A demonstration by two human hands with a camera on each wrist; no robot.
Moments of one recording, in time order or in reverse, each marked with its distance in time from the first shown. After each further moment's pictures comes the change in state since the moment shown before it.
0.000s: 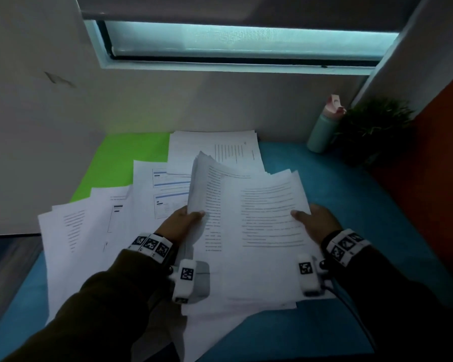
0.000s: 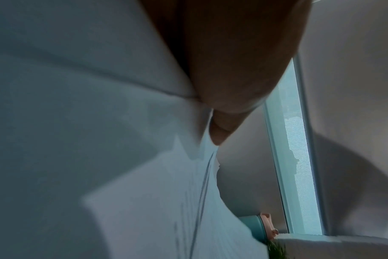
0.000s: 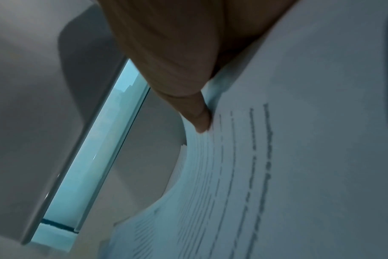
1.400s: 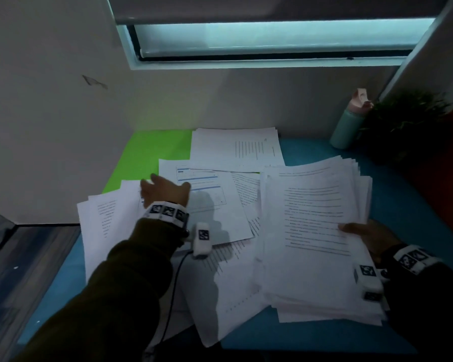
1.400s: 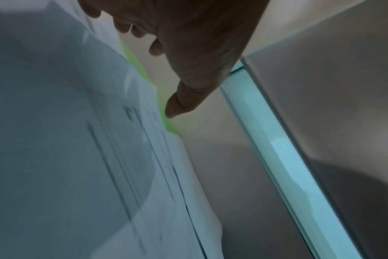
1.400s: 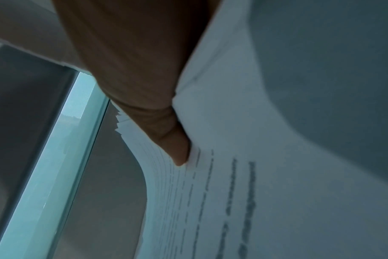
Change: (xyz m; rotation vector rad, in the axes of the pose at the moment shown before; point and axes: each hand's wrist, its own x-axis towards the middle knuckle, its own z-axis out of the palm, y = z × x) left_hand -0.002 0.054 -0.046 0.529 0.739 -0.304; right_hand -0.004 0.060 -0.044 0.642 -0.234 0.240
